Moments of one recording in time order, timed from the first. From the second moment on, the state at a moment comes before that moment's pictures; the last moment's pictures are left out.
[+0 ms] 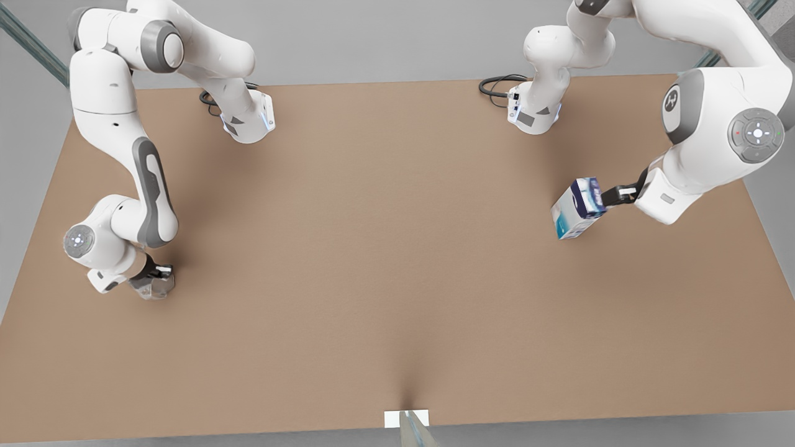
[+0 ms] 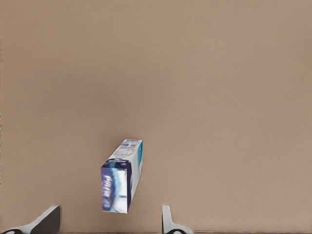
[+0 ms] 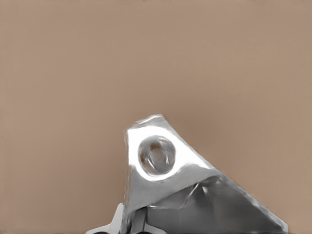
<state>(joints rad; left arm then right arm) -0.13 0.21 0.04 -1.32 0.05 1.33 -0.19 -0.10 0.45 -0.16 -1.98 0.07 2.39 -0.27</state>
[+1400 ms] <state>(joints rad) -0.10 0.09 0.00 -1.68 0.05 1.45 -0.20 0.64 1.02 0.08 -0.97 0.07 2.16 0.66</state>
